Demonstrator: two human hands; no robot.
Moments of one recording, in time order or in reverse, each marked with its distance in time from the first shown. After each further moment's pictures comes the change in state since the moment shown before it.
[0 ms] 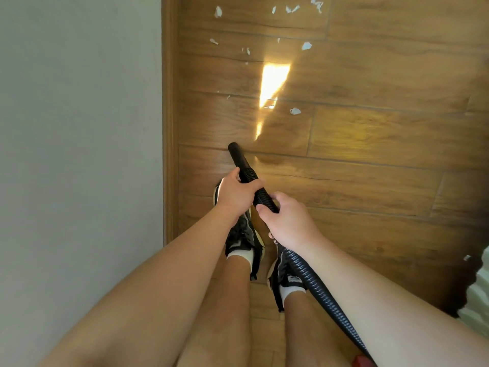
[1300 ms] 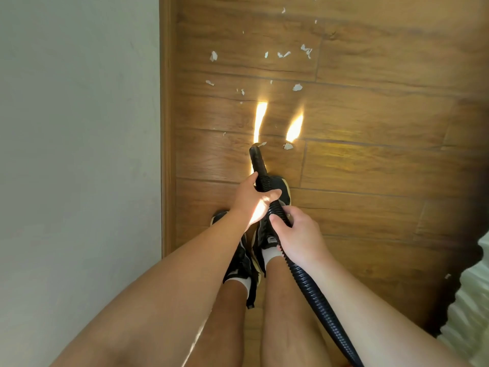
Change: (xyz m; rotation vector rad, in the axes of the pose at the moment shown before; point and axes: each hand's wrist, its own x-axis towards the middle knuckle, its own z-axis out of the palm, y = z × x) left_hand 0.031 0.081 0.013 0.032 -0.215 0.031; right_hand 0.022 -0.032 -0.045 0.109 0.162 0.085
